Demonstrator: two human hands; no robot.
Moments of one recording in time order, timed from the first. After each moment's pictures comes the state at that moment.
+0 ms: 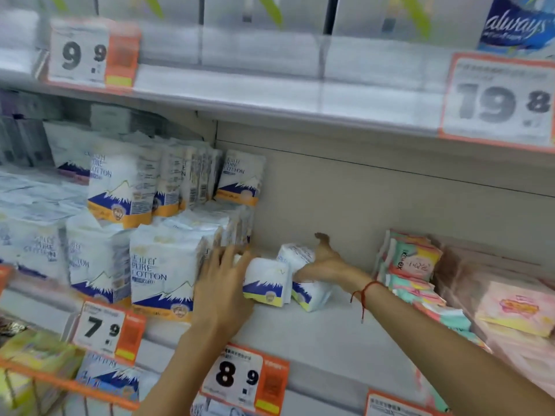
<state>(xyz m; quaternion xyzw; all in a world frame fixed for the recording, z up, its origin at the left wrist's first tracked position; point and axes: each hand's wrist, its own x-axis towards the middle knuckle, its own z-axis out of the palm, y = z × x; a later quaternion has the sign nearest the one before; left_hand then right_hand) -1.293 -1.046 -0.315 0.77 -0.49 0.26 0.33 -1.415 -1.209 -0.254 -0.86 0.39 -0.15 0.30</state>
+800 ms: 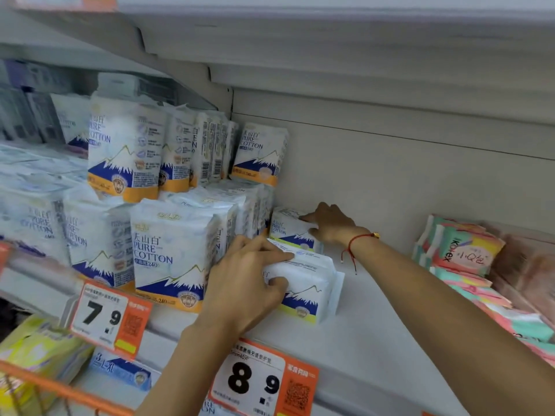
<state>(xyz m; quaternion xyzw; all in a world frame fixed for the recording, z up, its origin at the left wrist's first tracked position) -1.300 -1.041 -0.308 0.76 -0.52 0.14 0.37 -1.339 -1.266 -0.255 -0.94 0.32 -0.08 -0.01</state>
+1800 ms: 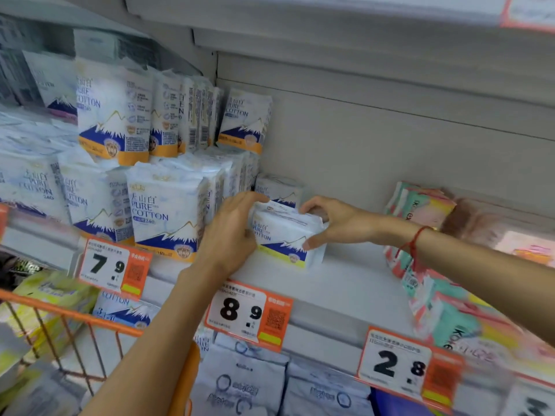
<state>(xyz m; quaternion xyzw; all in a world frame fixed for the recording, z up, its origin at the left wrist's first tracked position) -1.299 -1.040 -0.308 0.73 -0.52 0.09 0.42 -1.445 -1.189 -0.244 -0.93 0.25 -0.05 0.27</state>
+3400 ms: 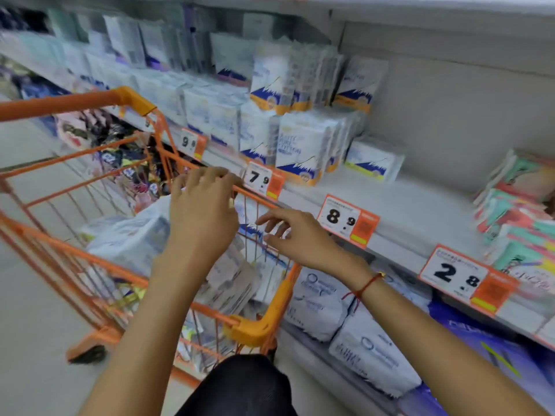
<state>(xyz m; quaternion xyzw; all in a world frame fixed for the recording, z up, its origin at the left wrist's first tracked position) -1.374 -0.780 -0.283 0.92 -0.27 0.19 0.19 -1.436 -0.937 -0.313 -0.95 0.01 -0.08 0.30</state>
